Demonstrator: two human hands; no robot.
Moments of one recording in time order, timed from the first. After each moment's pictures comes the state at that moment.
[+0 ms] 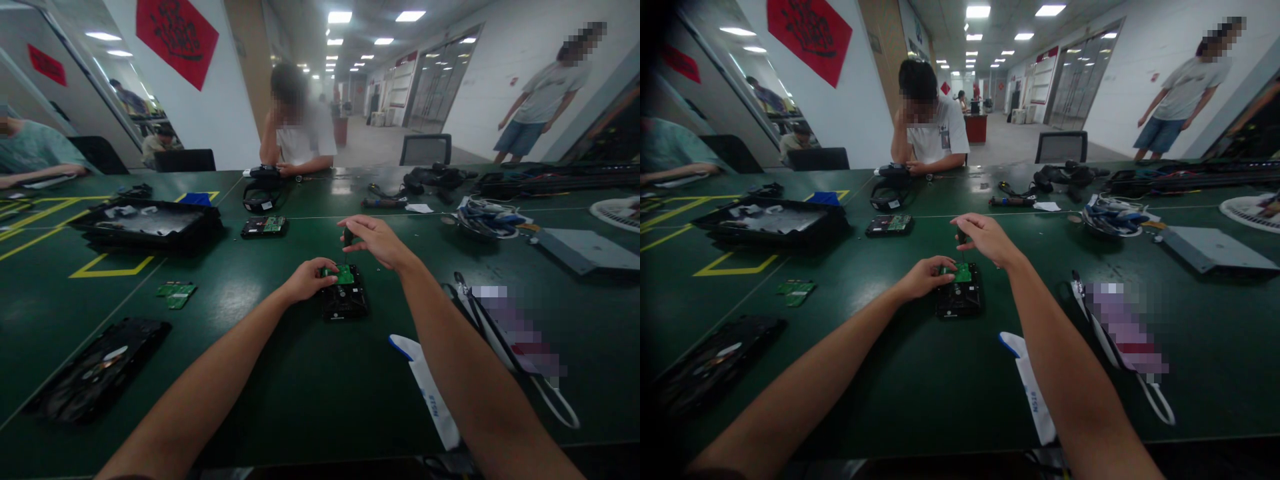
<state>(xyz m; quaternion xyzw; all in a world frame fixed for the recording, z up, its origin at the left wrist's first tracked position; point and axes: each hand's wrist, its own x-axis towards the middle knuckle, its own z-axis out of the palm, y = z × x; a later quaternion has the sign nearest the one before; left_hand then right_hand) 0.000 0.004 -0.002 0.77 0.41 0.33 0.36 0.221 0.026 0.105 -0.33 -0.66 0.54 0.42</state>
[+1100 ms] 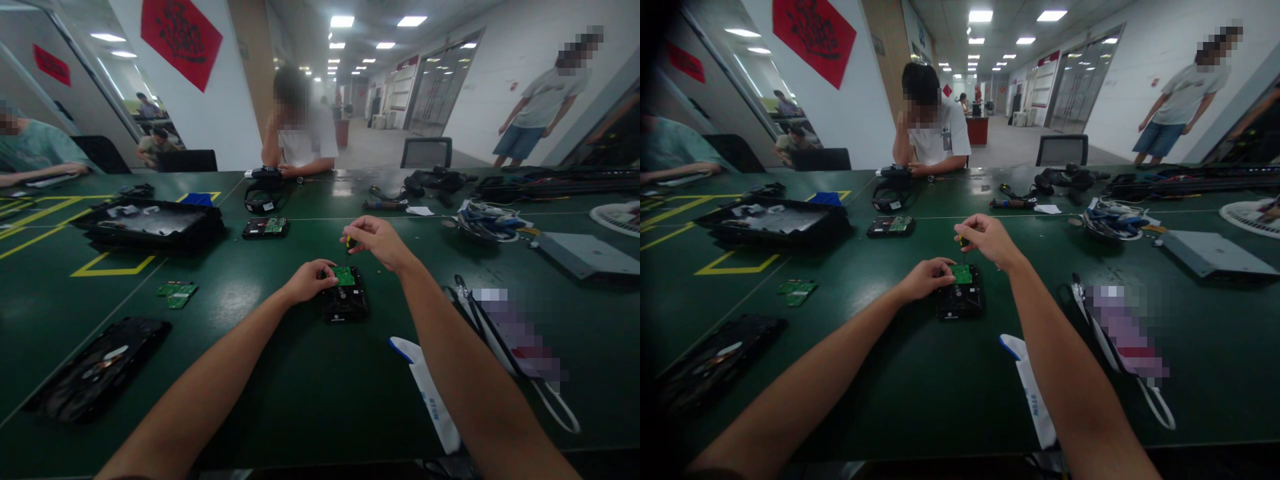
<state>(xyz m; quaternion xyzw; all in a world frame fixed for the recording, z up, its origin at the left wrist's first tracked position) 0.000 0.002 0.002 0.77 0.43 0.32 0.35 0.221 0.024 0.105 -0.34 -0.66 0.51 0.44</state>
